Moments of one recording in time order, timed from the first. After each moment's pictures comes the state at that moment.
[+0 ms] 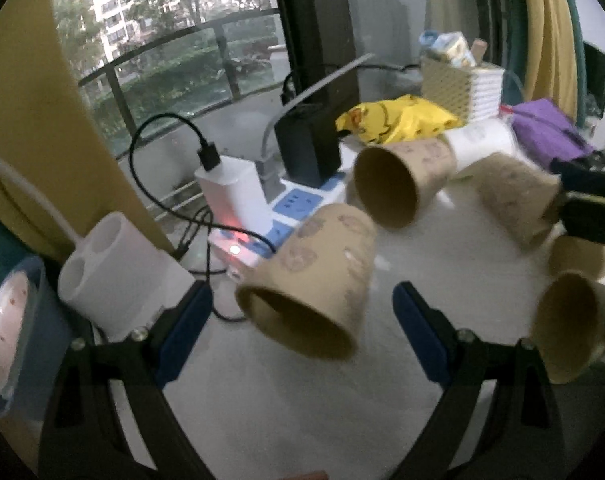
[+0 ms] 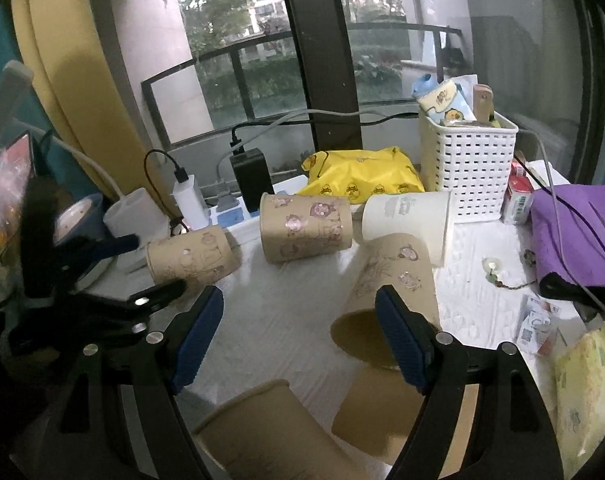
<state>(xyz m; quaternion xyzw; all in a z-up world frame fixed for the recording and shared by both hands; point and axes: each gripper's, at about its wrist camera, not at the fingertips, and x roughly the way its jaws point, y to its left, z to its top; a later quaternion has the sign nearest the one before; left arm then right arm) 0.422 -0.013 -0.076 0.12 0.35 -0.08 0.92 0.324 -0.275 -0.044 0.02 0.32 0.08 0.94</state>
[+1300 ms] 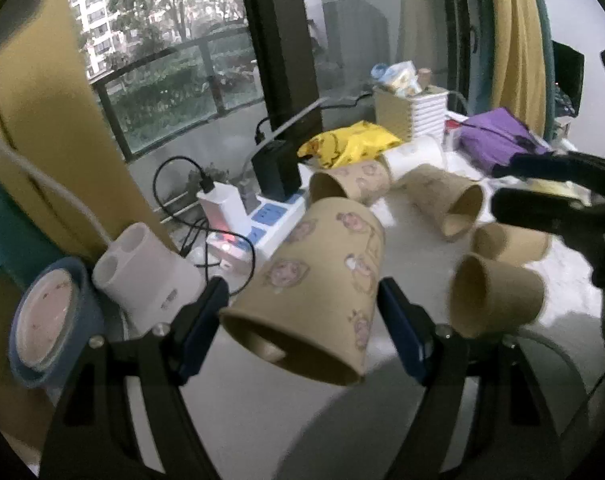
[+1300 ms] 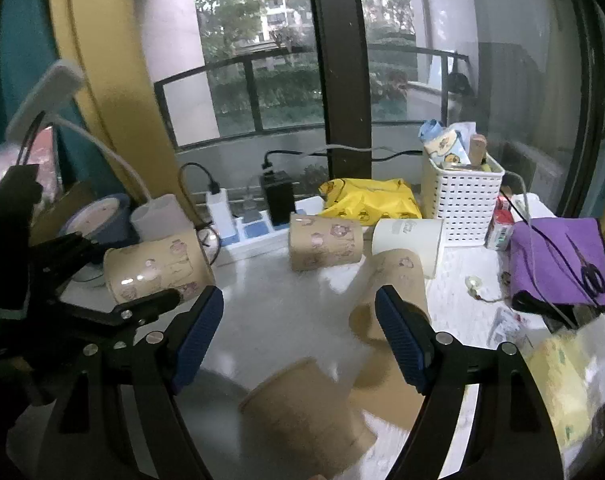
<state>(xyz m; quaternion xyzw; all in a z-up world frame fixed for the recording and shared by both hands) 0.336 -0.015 -0.018 0.11 0.34 -0.12 0.93 0.277 -0.250 -0.007 -0.02 0.30 0.08 0.95</state>
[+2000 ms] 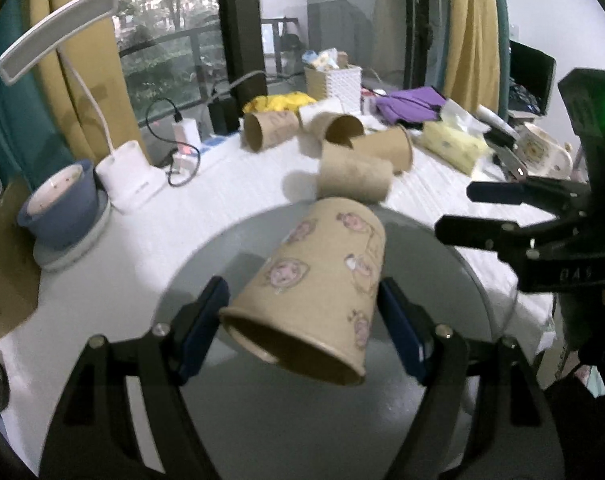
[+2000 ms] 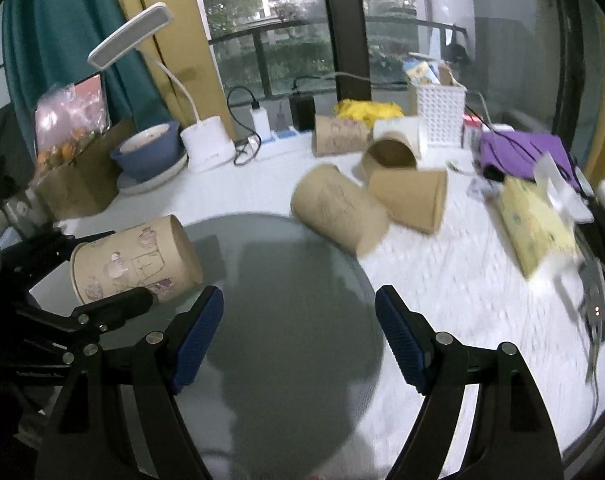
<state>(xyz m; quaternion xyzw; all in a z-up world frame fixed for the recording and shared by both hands) 0.148 -0.047 -0.043 0.08 0.35 -0.15 0.92 0.109 -0.246 -0.053 -0.01 0.35 0.08 0.93</state>
